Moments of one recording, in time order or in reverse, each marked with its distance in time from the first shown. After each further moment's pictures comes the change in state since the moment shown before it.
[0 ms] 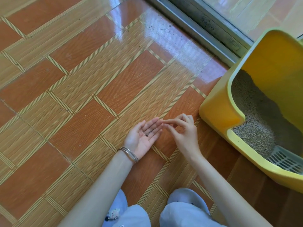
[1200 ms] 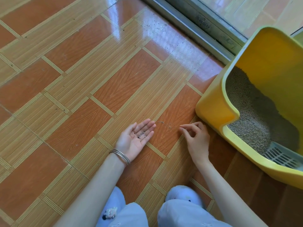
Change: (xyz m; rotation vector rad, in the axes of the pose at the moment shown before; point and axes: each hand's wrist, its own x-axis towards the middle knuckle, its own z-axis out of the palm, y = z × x) left_hand -0.004 0.003 -0.015 0.005 -0.005 0.007; right_hand -0.021 0.049 -0.021 -0.082 0.116 0.232
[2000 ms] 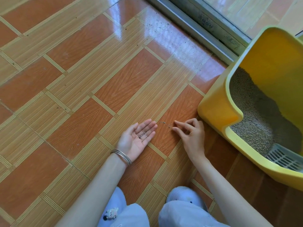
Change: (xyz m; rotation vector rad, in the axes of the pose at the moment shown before) left_hand 0.000 0.000 0.000 0.000 0.010 -0.010; right_hand 0.008 -0.003 0.018 -0.109 0.024 -0.158
